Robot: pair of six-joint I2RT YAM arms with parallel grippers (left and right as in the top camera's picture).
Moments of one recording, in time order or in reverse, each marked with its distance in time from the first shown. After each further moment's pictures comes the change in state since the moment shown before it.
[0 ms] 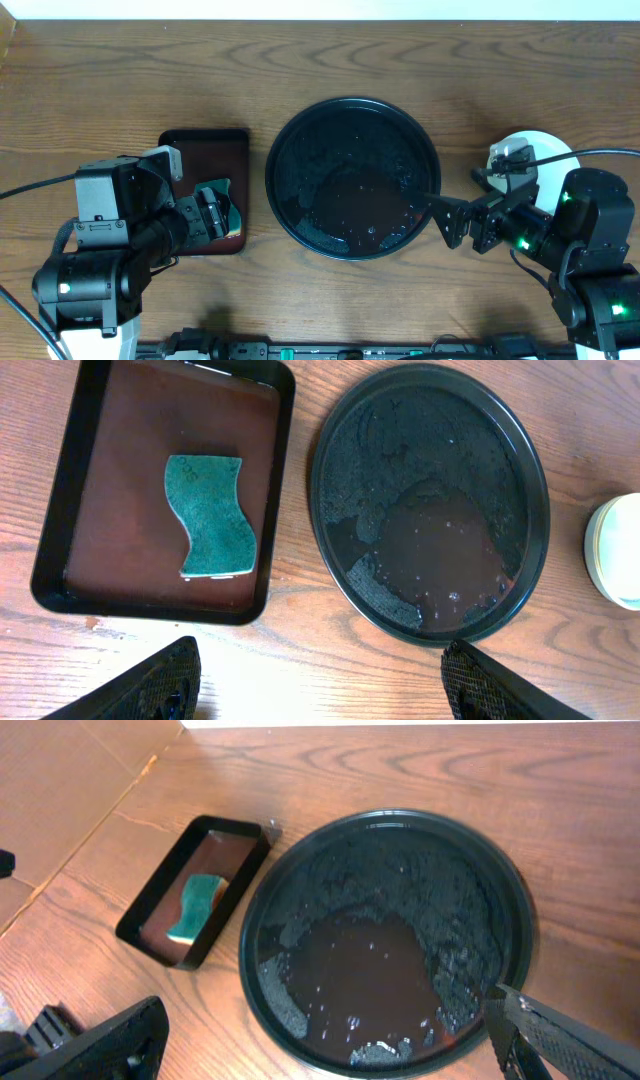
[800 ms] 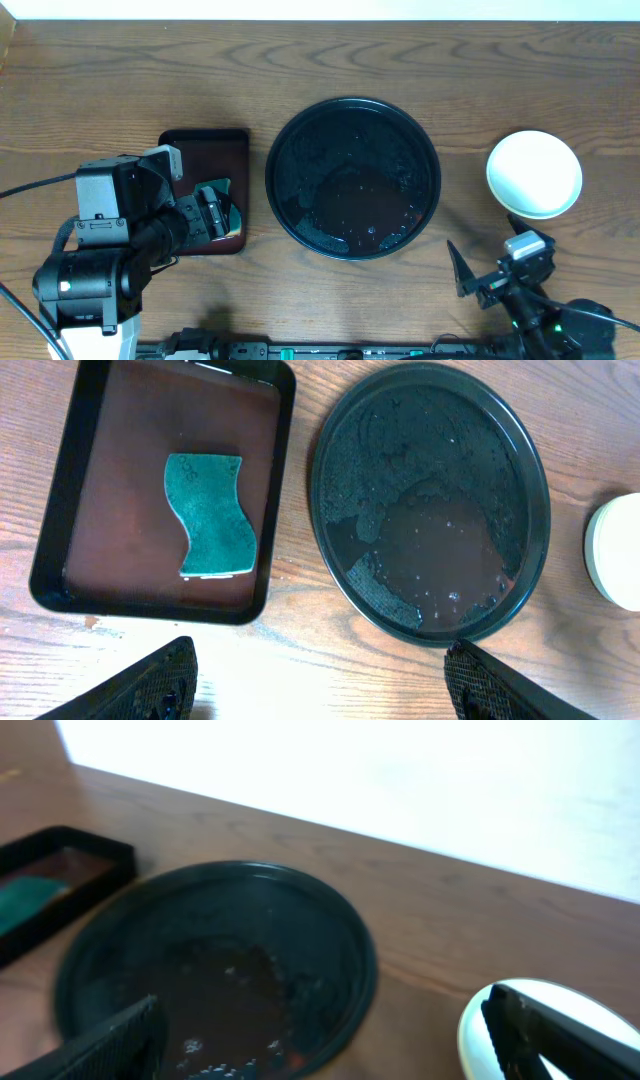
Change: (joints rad) left arm 0.000 0.005 0.000 0.001 0.000 -0.002; right arm -0.043 -0.767 -0.591 0.231 0.251 -0.210
